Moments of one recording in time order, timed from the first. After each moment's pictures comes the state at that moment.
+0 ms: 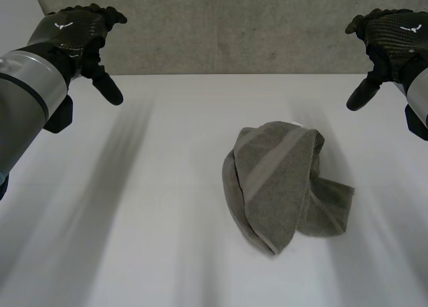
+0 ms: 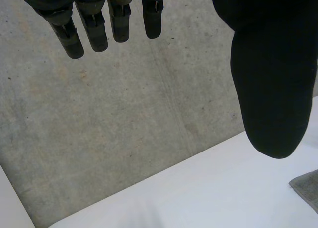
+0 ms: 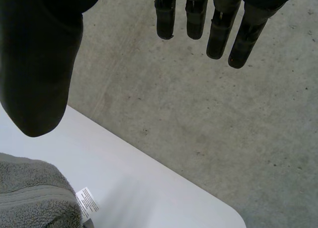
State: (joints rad) left arm 4.32 -1.74 -1.23 2.97 -1.60 3.21; right arm 1.89 -1.47 1.31 0.16 1.59 2.93; left_hand 0.19 0.19 0.19 0.18 0.03; right_hand 0.23 0.25 0.25 0.26 0.06
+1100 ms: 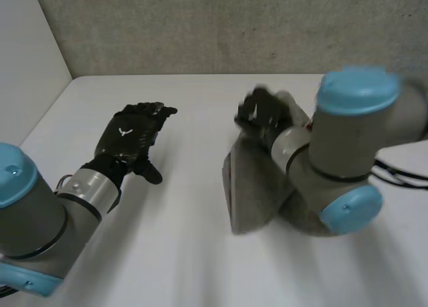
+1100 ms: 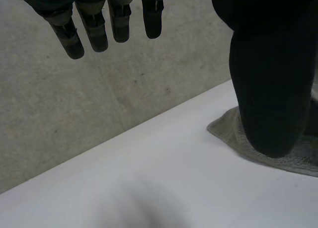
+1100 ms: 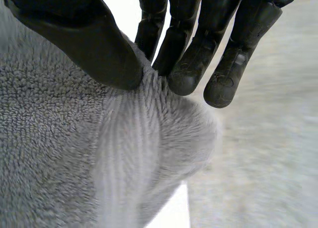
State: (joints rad) left arm 4.31 -1.80 -1.86 3.62 -1.38 3.22; right arm 2.18 -1.02 1.16 0.01 1.50 2.11; left_hand 0.19 0.19 0.19 0.19 0.03; right_hand 1.33 1.33 1.34 1.34 1.16
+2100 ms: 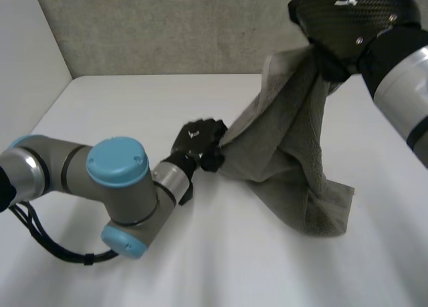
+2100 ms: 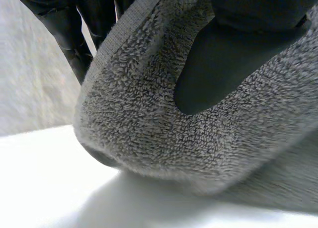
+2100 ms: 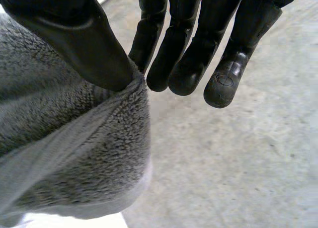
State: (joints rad) left arm 4.09 -2.27 -1.36 3.59 -1.46 2.97; right arm 2.08 -1.57 1.33 0.06 1.49 2.50; left_hand 1.17 1.20 1.20 1.20 1.01; right_hand 1.34 1.34 1.34 1.34 1.16
